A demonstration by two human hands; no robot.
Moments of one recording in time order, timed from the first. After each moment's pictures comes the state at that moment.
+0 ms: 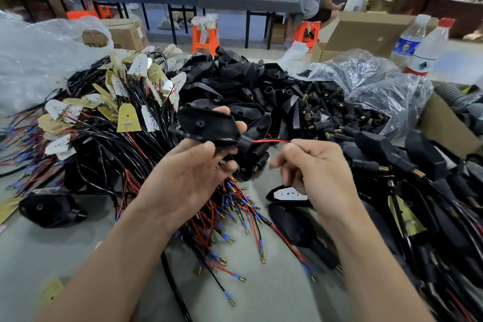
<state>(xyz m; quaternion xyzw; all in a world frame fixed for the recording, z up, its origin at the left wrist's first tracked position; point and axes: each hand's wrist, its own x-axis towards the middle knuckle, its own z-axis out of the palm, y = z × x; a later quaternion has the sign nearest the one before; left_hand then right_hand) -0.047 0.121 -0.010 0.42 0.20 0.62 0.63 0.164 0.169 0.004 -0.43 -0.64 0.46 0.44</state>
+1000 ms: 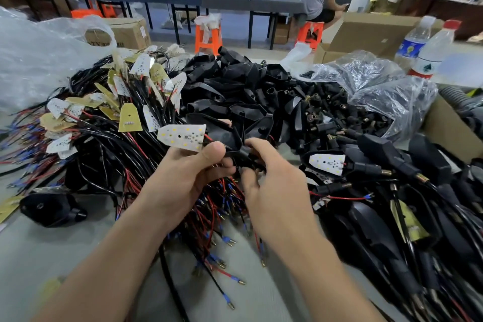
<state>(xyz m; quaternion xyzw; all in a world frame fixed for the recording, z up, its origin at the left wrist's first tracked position) -0.042 0.127 -0.009 0.36 0.39 0.67 0.52 0.115 0.139 -0.010 -0.50 -0.76 0.20 0.37</state>
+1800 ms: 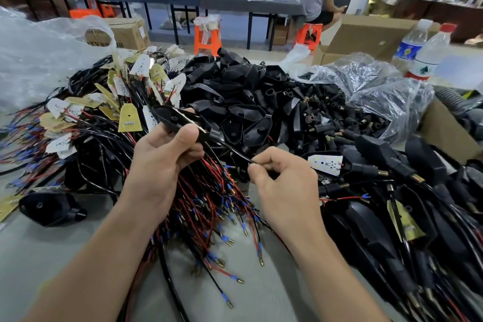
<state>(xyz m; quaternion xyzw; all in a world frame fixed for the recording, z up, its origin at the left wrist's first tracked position) -0.061 0.124 0.000 0.35 0.43 0.73 0.41 0.125 0.152 -0.020 -0.47 -0.68 0.31 0.46</state>
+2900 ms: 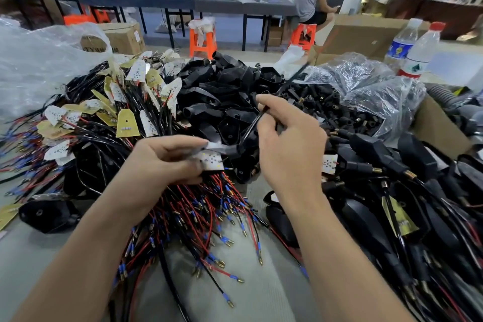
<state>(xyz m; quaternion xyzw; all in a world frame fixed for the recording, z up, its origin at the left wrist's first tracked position) -0.085 0.112 0.008 0.50 0.50 0.56 0.44 0.111 0.175 0.031 -0.47 -0.65 0.19 0.56</state>
